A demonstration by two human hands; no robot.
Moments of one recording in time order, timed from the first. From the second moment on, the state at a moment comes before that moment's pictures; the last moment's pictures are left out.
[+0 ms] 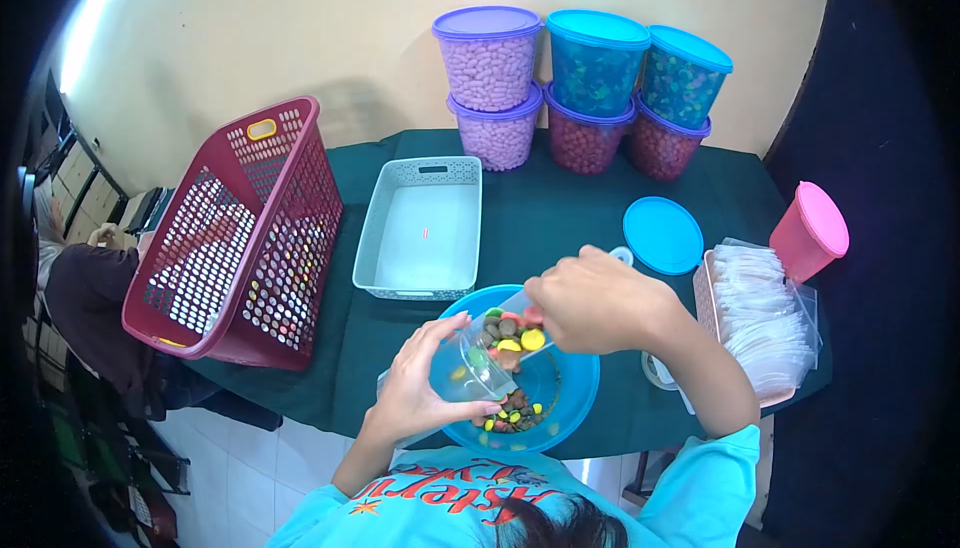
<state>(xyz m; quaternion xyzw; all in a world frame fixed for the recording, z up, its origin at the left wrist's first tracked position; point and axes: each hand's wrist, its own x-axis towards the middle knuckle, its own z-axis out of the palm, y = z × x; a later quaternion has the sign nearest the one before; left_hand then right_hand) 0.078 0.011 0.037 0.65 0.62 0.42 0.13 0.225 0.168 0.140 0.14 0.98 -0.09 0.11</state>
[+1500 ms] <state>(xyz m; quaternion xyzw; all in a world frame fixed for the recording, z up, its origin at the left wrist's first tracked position) 0.012 -0.051 -0.040 0.28 0.17 0.84 0.44 0.176 0.146 -0.026 0.16 0.93 0.11 0.32</state>
